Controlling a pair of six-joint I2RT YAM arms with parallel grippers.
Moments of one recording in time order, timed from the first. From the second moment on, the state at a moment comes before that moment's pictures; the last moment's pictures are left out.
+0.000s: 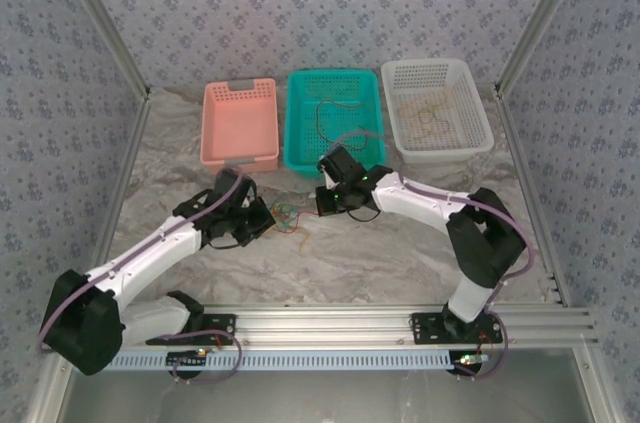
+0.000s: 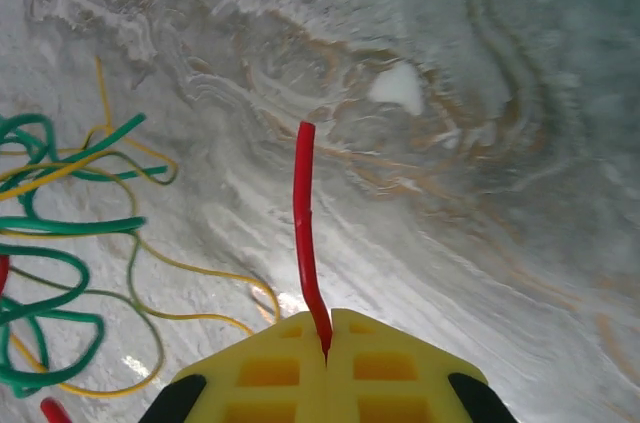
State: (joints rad) left arm -0.56 1.13 0.70 -0.55 0.24 -1.13; right arm 0.76 1.68 1.14 -0.46 -0.11 0.52
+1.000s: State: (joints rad) left arm -0.58 1.14 0.84 -0.61 0.18 -1.24; right arm 0.72 1.27 1.04 -0.76 0.02 0.65
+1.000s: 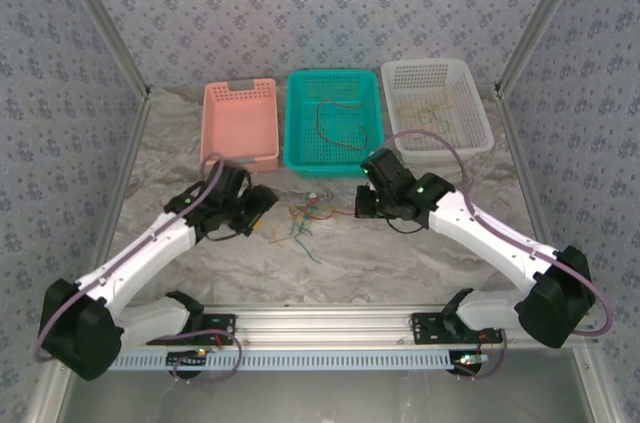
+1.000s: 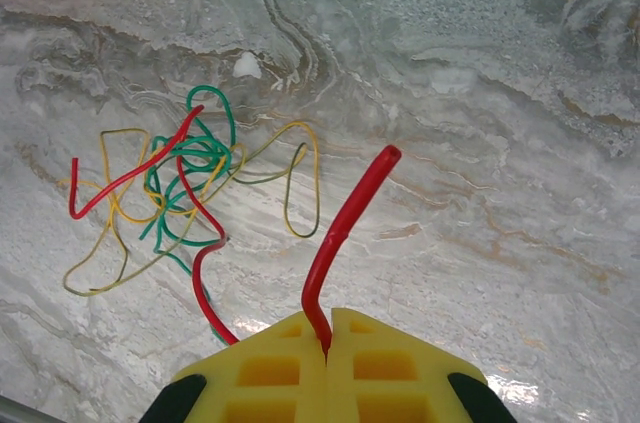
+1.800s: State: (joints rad) left arm -0.92 1.81 1.12 -0.74 -0.32 -0.79; right arm 0.52 1.35 1.03 -0.80 -0.22 0.55
